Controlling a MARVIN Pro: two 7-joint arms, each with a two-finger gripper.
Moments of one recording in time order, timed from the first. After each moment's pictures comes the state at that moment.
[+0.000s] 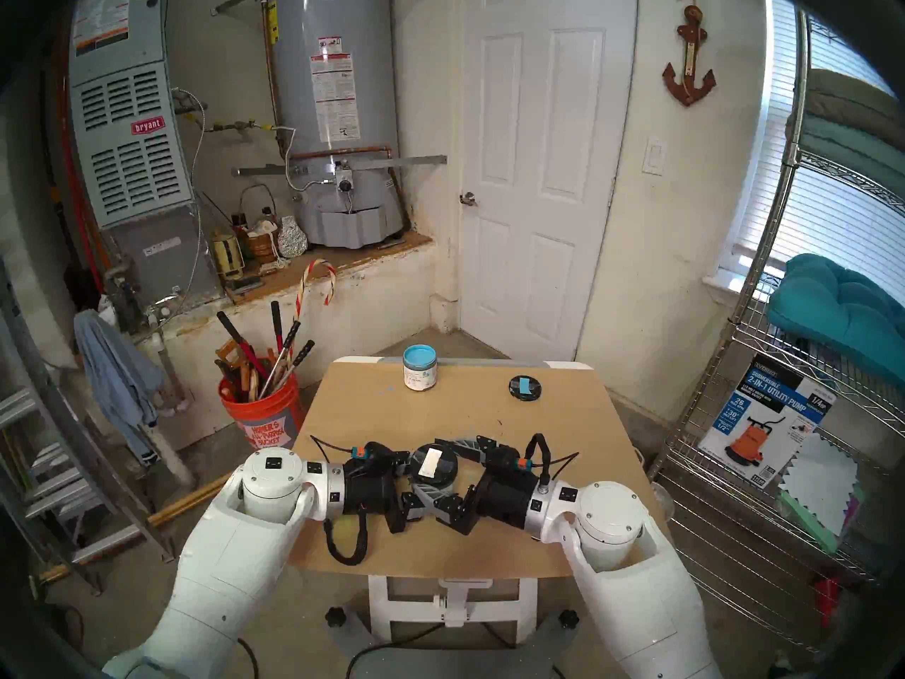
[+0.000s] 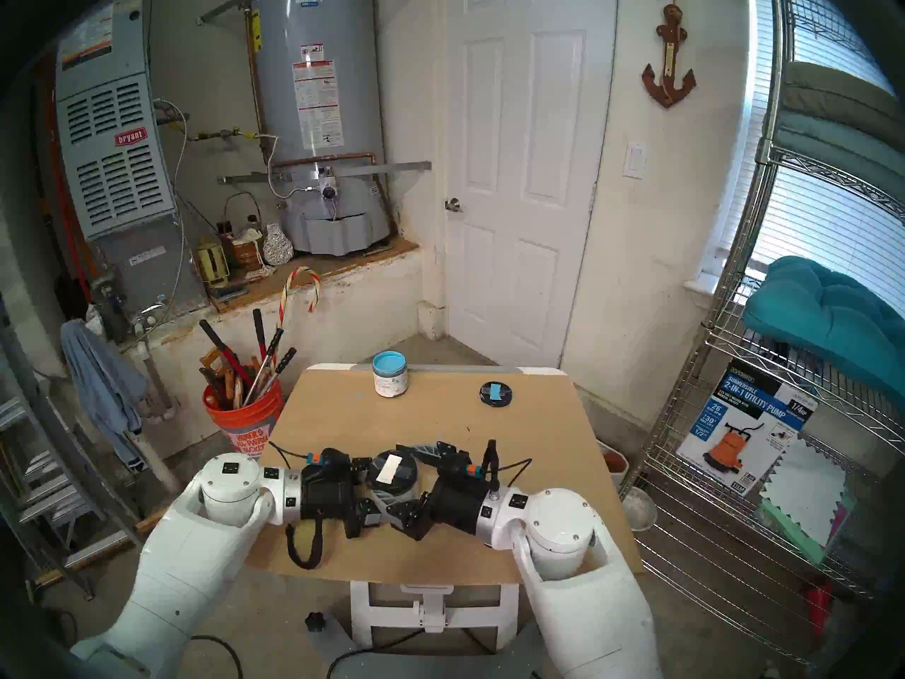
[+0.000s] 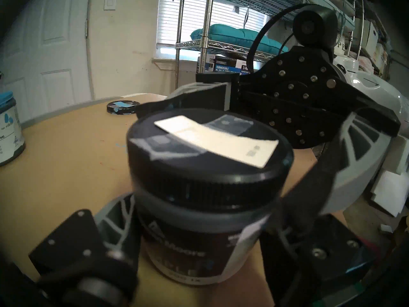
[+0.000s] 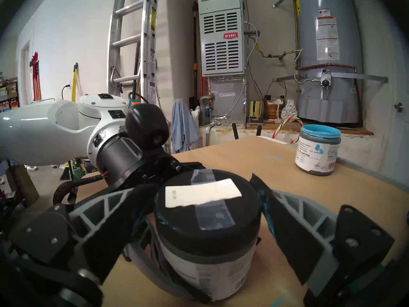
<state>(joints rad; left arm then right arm) 1.58 -1.25 -1.46 -1.51 -0.09 0.13 -1.16 -1.73 -1.44 1.39 -1.73 0.00 0.08 0.87</state>
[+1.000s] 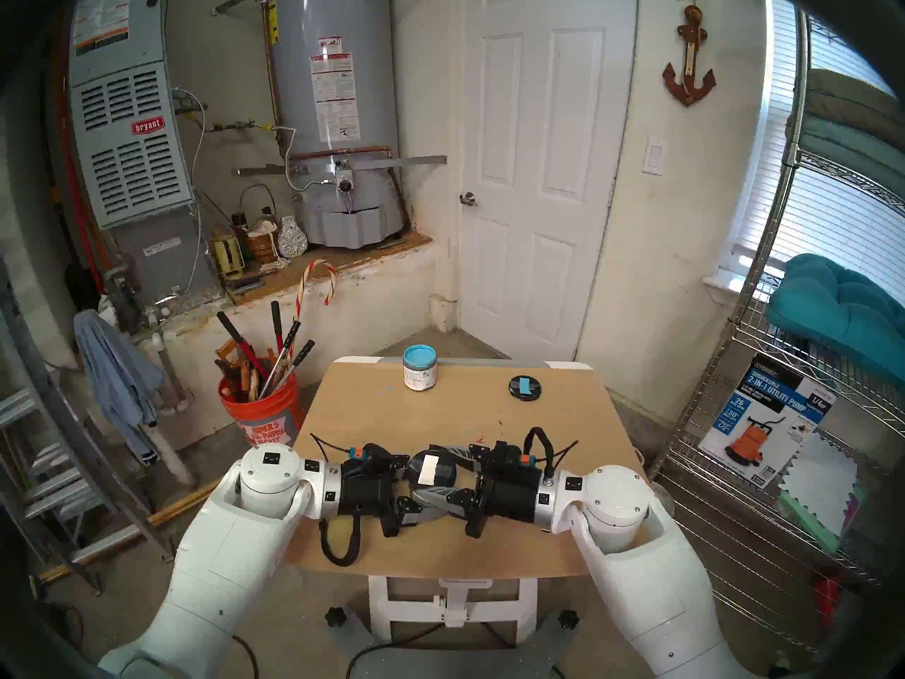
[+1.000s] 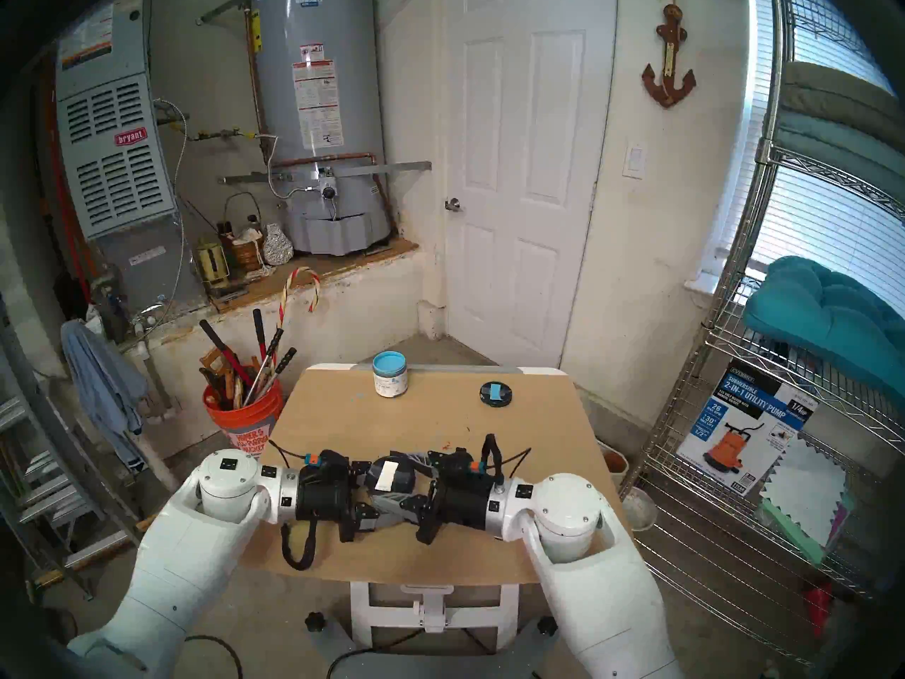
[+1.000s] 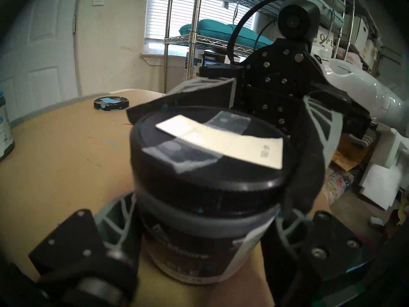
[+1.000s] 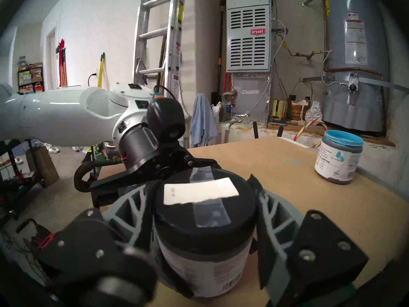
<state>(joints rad) 1.55 -1.23 -1.45 -1.49 -0.08 0.14 -1.23 -1.65 -1.37 1.37 -1.69 0.02 0.08 1.01</state>
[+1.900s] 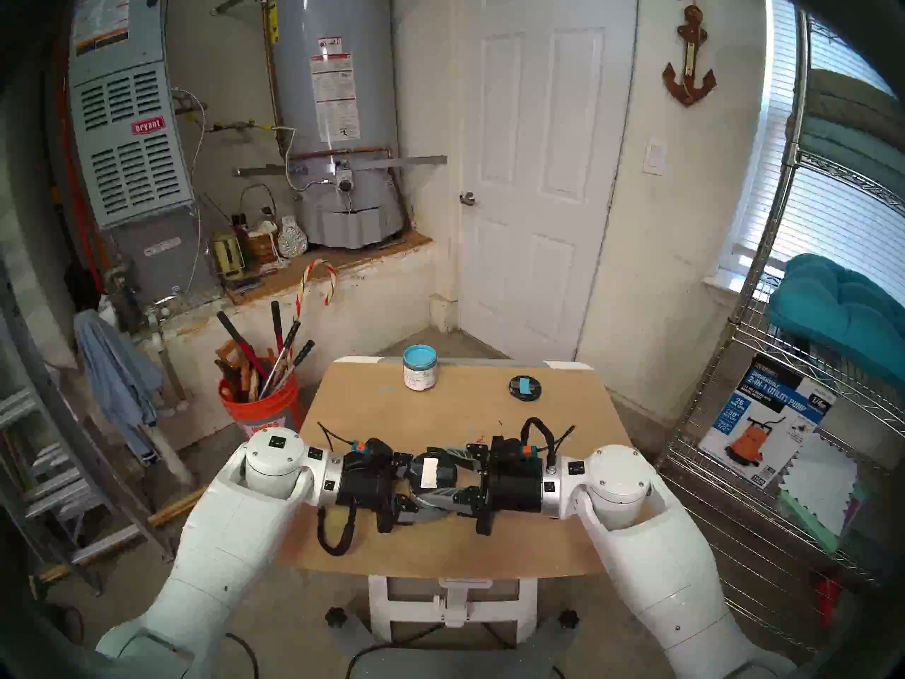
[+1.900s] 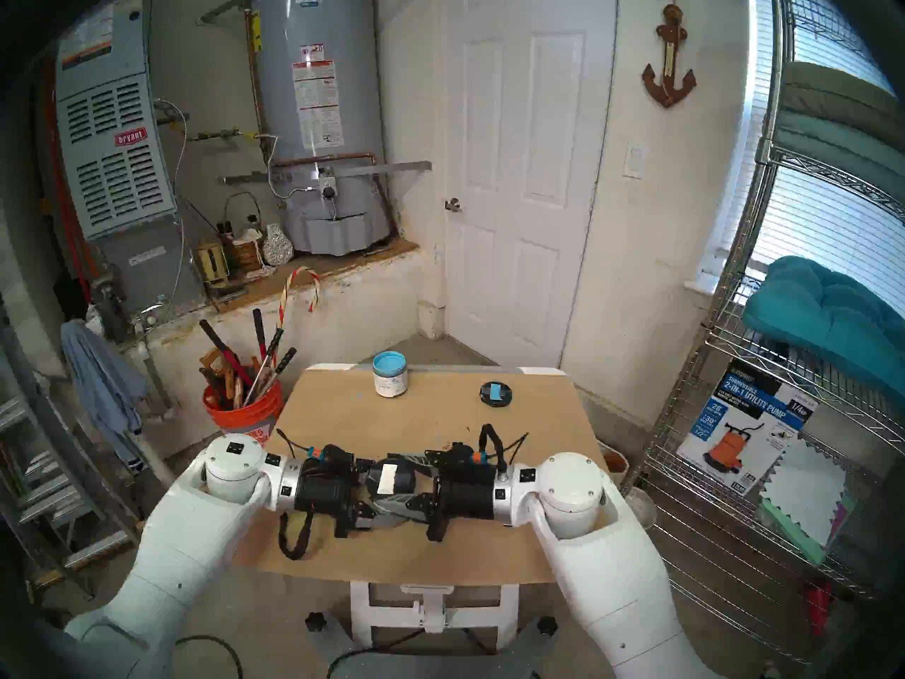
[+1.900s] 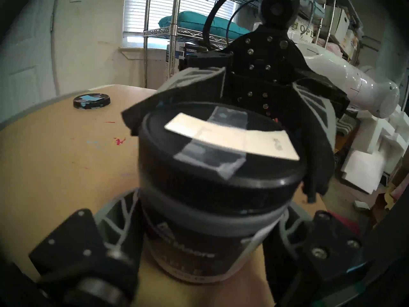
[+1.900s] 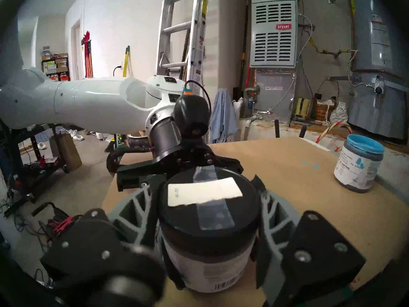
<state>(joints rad) 1.46 -1.22 -1.42 -1.40 -0.06 0.12 -1.35 -1.55 -1.31 1.33 -1.63 0.06 0.09 1.13</state>
